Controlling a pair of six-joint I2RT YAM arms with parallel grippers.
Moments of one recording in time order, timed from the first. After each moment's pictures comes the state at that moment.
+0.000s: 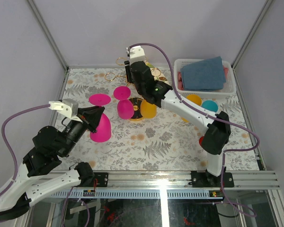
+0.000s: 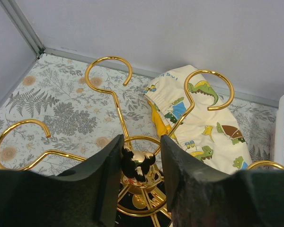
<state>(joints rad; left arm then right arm) -0.96 0.49 0.99 -0.38 -0.44 -0.11 0.88 1.90 1.87 -0.18 0.57 0.13</state>
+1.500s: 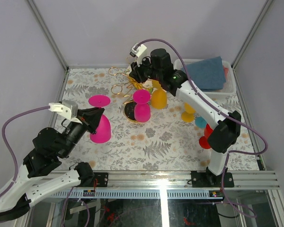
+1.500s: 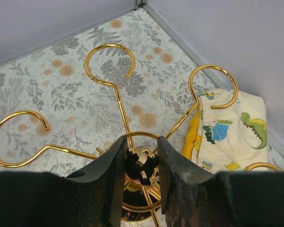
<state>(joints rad) -0.96 0.47 0.96 -0.37 -0.43 -0.11 0.69 1.84 1.86 -0.30 -0.22 -0.14</state>
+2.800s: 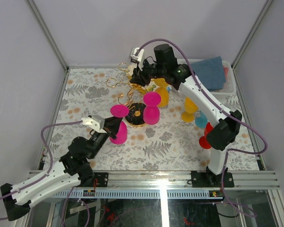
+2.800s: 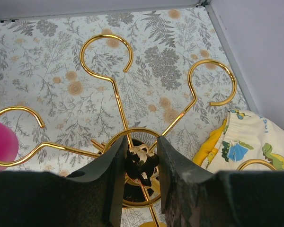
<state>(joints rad) -0.96 0.43 0.37 0.26 -0.39 -0.04 0.63 1.87 1.98 -0.54 -0.59 -0.40</state>
